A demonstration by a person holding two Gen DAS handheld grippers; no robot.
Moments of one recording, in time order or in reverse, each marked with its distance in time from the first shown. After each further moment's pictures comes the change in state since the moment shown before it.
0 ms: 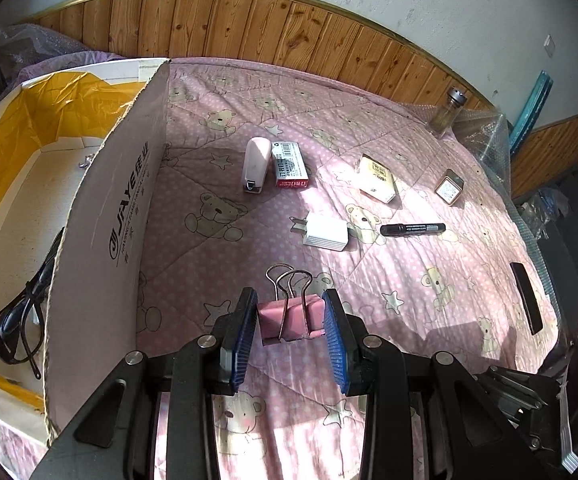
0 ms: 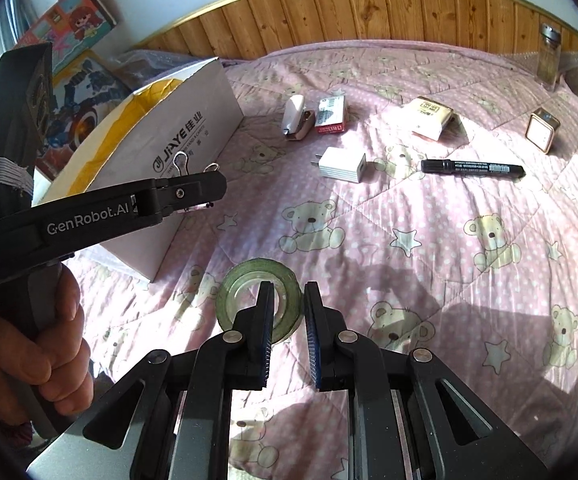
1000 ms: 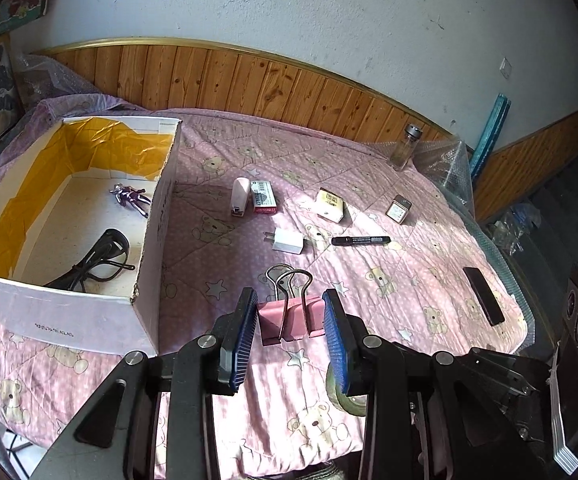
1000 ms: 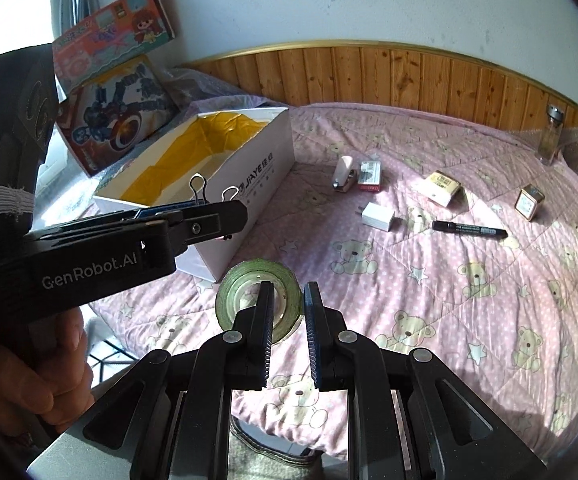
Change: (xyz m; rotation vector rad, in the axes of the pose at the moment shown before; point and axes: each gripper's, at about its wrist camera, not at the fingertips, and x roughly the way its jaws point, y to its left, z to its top) left arm -0.107 -0.015 -0.045 0.022 -0.165 -0.050; right arm -0.084 0.075 -0.018 -0.172 -0.165 -0.011
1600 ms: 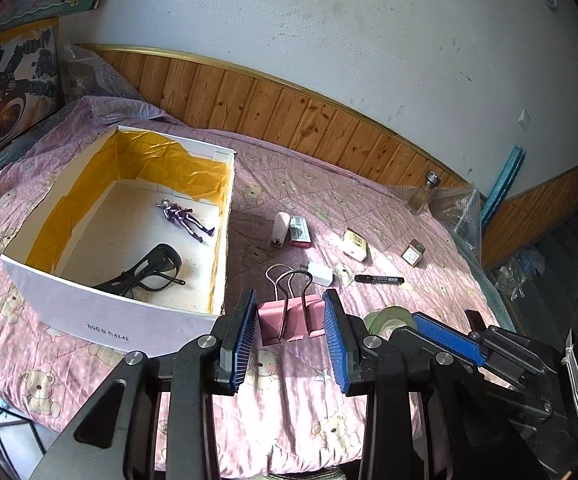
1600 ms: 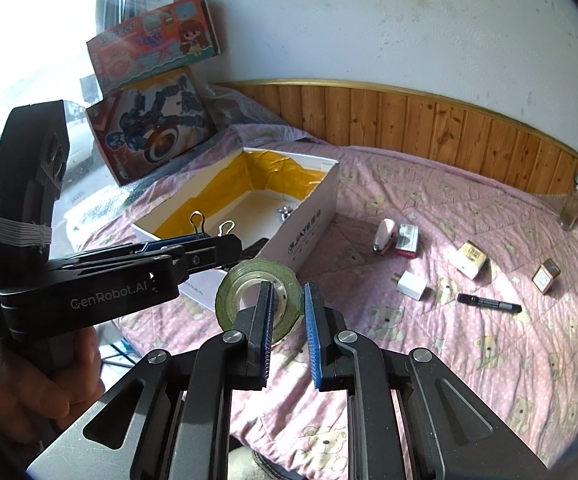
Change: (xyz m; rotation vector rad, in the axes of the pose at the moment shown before) left arm -0.049 0.054 0.017 -0.140 -0.107 0.025; right arm -0.011 0.052 0.054 -0.132 -0.076 0.060
